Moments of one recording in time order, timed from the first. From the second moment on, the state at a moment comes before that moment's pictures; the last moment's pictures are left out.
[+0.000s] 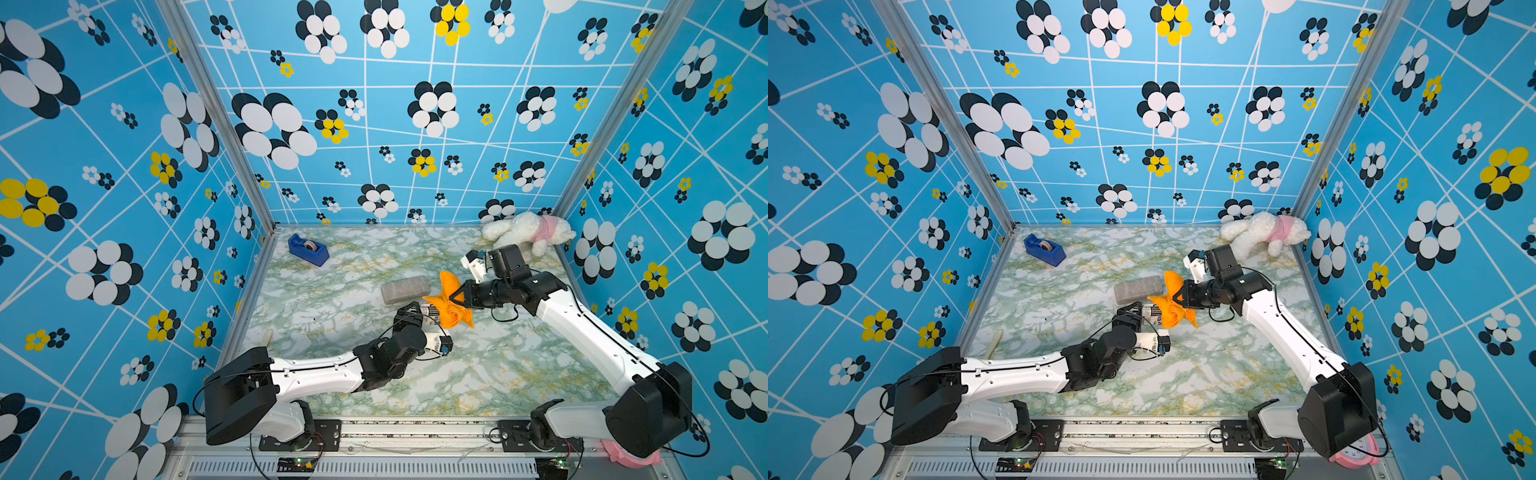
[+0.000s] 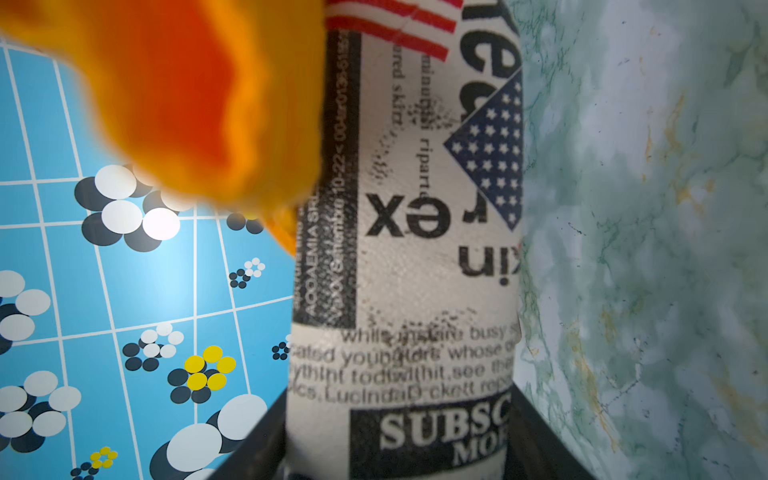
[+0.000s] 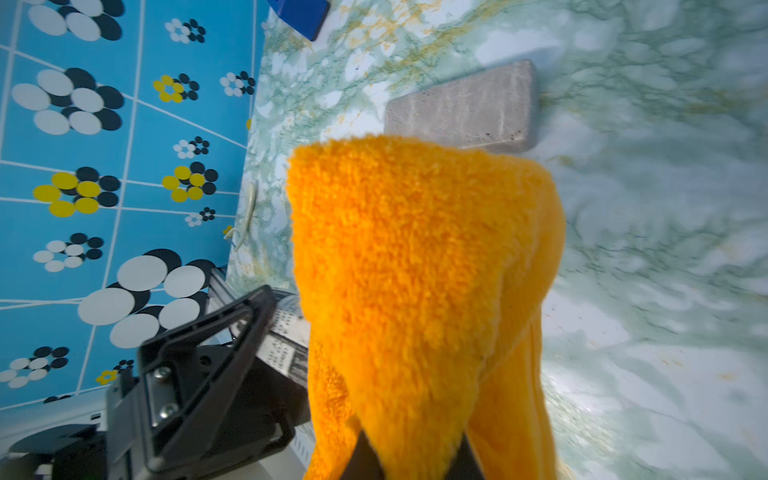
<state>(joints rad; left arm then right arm) -1.14 1.39 0.69 0.26 -0.72 1.19 0.44 1.35 1.15 -0.70 -0.50 0.39</state>
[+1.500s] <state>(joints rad) -1.11 1.27 0.77 0.02 -0.61 0.85 0.29 1.24 1.14 -0.70 -0.57 0.25</state>
